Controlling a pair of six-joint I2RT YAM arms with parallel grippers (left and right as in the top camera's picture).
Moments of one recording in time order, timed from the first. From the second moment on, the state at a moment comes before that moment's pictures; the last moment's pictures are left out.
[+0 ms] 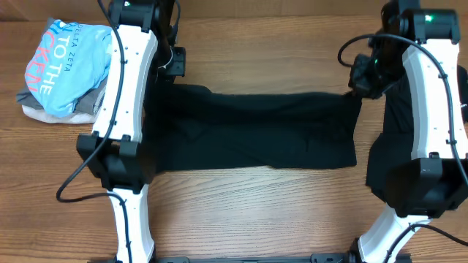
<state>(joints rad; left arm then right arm) -0.17 2.24 2.48 -1.69 0.00 -0.14 -0.05 1.96 2.05 -1.63 -0.14 0.28</state>
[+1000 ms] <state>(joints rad) -0.20 2.19 1.78 -1.55 -0.17 -0.18 -0.05 1.90 1.59 -1.45 -0.11 0.26</state>
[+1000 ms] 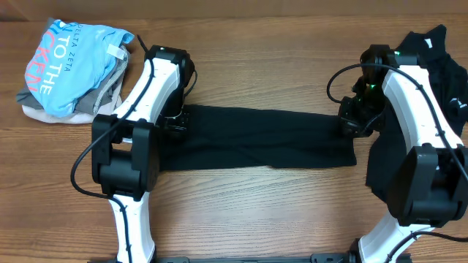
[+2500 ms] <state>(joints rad) -0.18 1.73 1.85 -1.35 -0.16 -0.19 -0.15 1.85 1.11 -0.78 -0.15 0.34</state>
